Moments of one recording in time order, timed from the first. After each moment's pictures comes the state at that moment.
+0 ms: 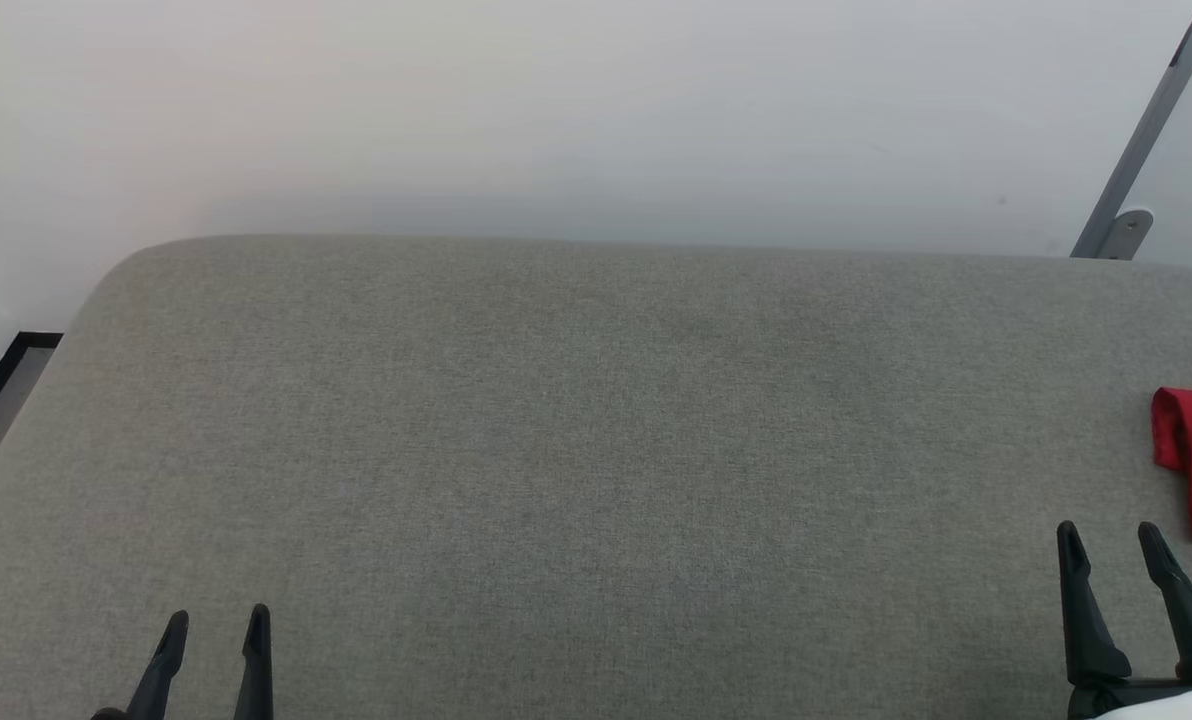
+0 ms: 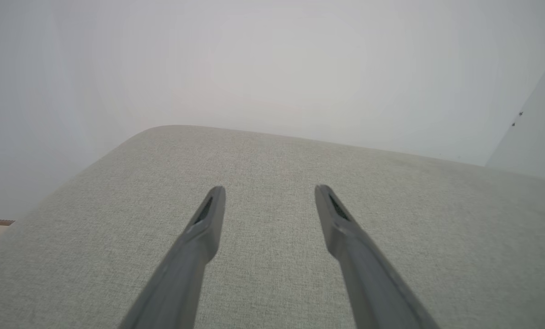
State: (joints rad) left arm 0.25 0.20 0.04 0.04 -0.34 -0.13 -0.26; right arm 0.16 -0.20 -0.09 0.06 0.36 0.13 -0.26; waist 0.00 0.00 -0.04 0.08
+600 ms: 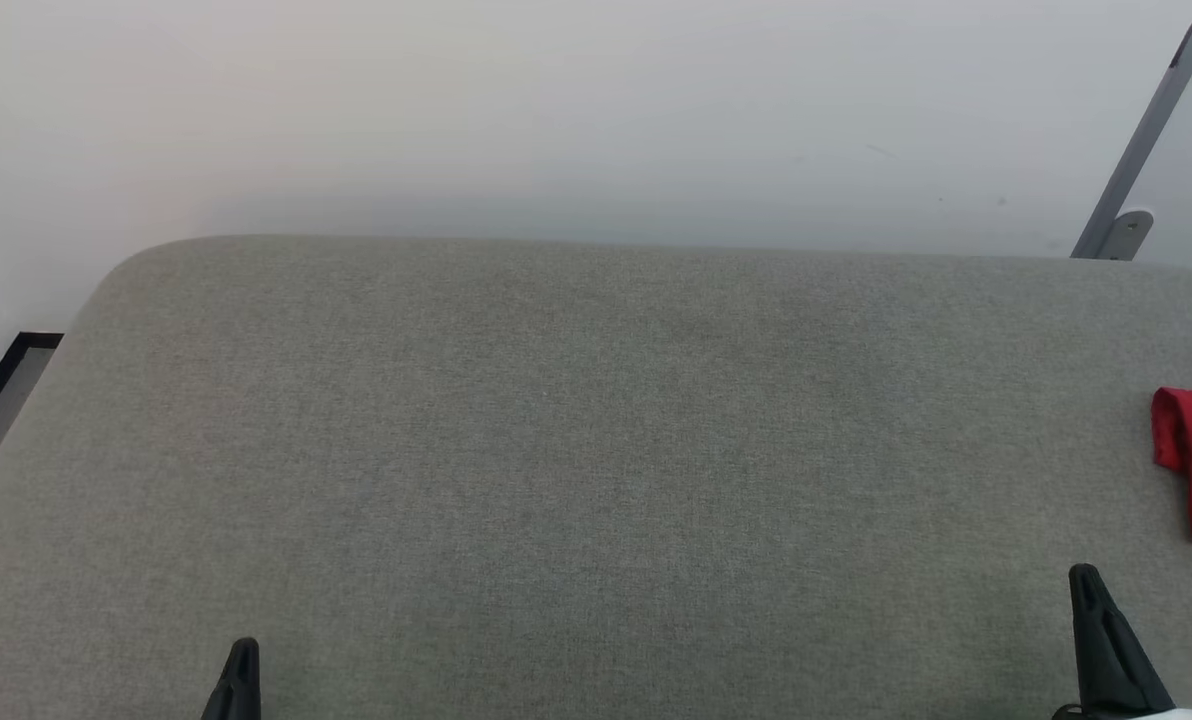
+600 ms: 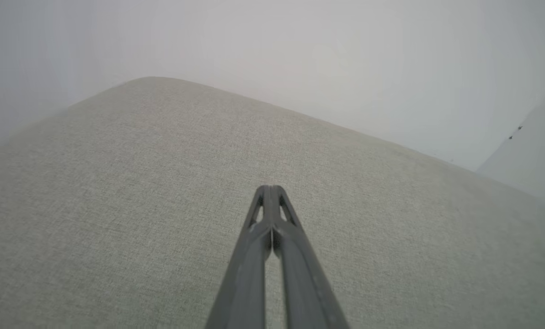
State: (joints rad) left arm 0.25 0.16 0.02 0.11 -0.44 -0.13 -0.23; right arm 0.17 -0.16 -0.09 0.14 0.44 0.13 -0.24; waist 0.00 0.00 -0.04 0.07
